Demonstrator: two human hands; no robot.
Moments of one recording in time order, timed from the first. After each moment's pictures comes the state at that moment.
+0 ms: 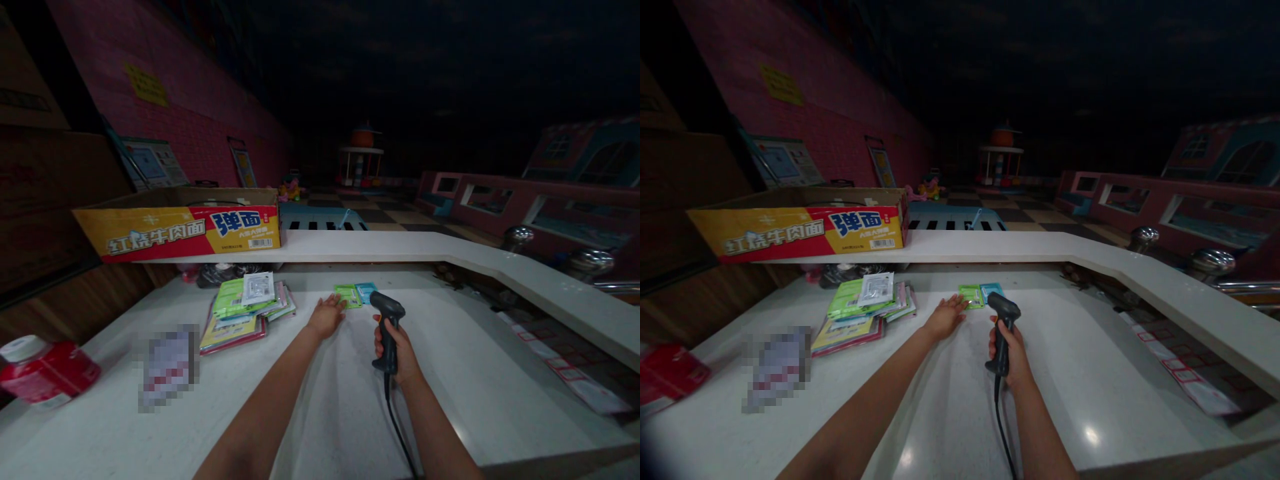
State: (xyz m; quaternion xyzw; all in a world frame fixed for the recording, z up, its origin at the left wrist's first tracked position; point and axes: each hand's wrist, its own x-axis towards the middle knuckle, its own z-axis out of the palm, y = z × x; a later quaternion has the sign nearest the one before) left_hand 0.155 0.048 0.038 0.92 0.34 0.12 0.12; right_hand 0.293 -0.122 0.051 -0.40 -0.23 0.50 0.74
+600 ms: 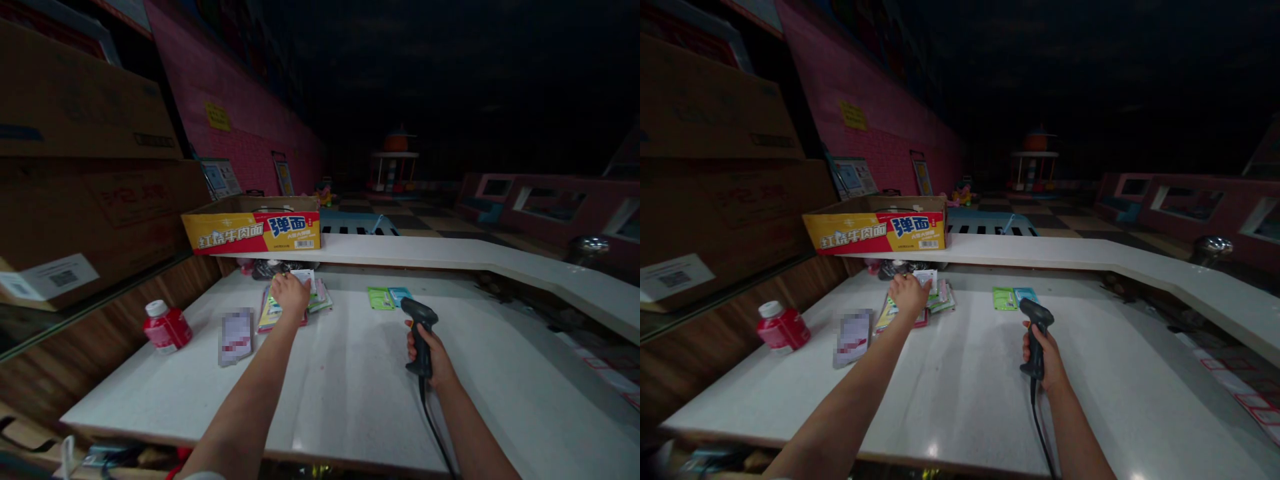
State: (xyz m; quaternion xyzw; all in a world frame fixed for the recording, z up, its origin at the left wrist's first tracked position) left_hand 0.021 0.040 0.131 0.60 0.73 0.29 -0.13; right_hand 0.295 -0.130 0.040 -0.40 -0.23 0.53 0.71
